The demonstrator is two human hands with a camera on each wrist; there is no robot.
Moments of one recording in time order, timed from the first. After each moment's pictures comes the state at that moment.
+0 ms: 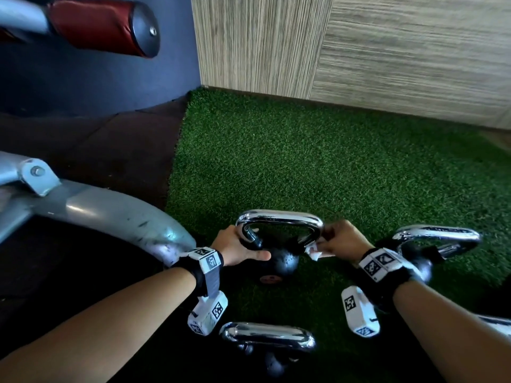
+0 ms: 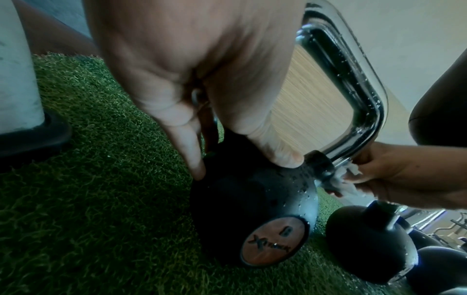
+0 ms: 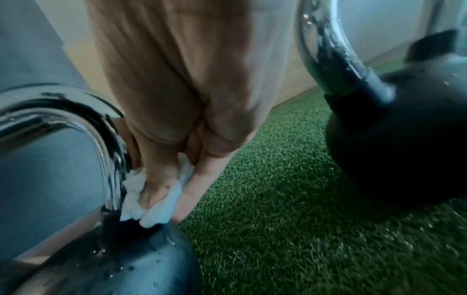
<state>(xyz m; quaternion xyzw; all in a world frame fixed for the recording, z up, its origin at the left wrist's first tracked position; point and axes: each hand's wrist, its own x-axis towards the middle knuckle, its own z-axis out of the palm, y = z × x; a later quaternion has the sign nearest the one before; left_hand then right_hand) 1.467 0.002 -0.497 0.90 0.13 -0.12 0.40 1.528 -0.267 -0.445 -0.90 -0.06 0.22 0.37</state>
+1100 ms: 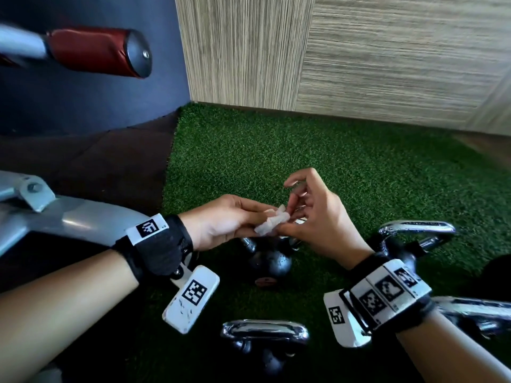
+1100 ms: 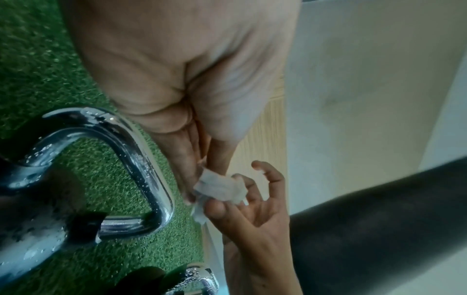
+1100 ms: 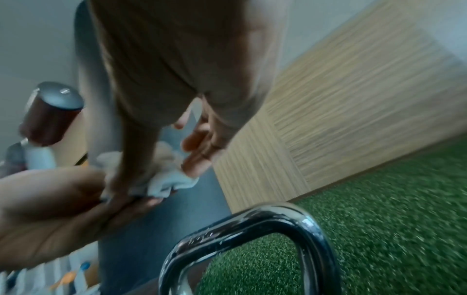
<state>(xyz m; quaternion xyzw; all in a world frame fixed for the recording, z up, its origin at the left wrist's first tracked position) 1.442 -0.010 -0.356 0.63 0.04 -0.21 0.75 1.454 -0.214 -0.343 -0.82 -0.27 -0.04 0.49</state>
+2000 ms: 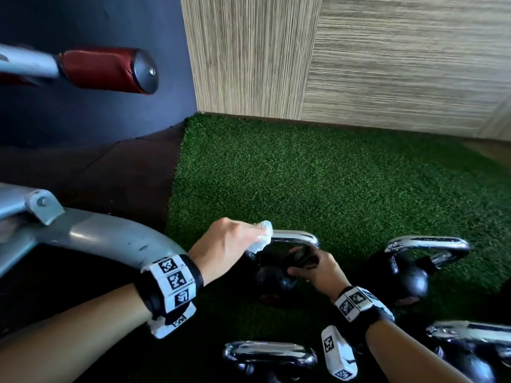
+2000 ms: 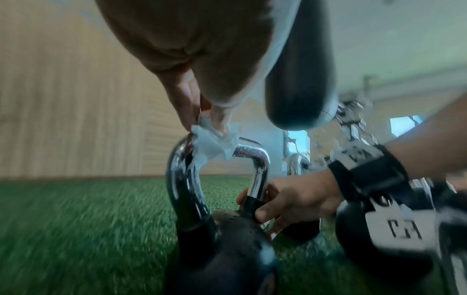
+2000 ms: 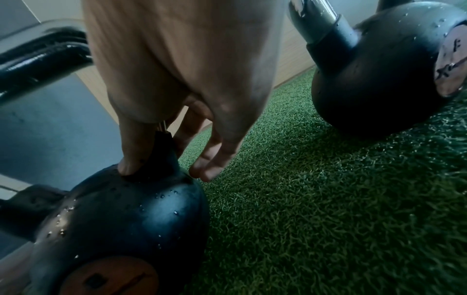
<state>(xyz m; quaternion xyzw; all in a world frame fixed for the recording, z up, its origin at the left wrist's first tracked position) 1.444 0.011 -0.405 0.94 -0.21 0.14 0.21 1.512 -0.254 -0.528 -0.86 -0.07 0.14 0.49</state>
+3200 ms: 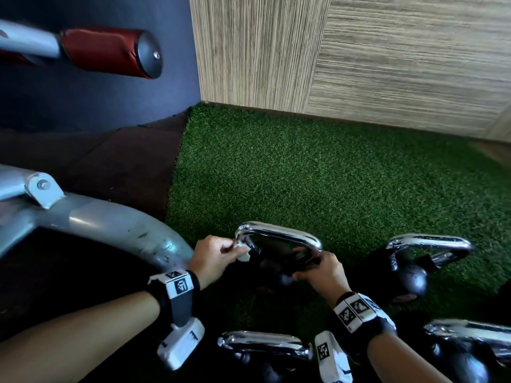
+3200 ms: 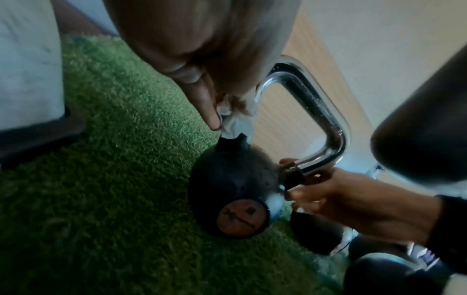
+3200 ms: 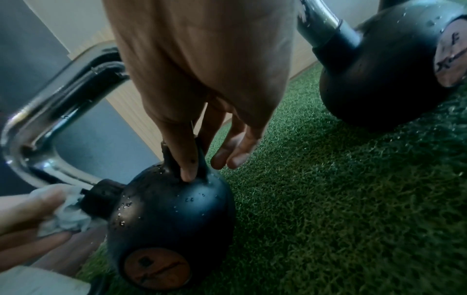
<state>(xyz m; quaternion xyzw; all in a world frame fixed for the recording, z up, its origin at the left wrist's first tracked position) 1.438 0.031 -0.496 0.90 0.04 0.05 0.43 1.485 -0.246 -0.501 -0.91 0.01 0.11 0.41</state>
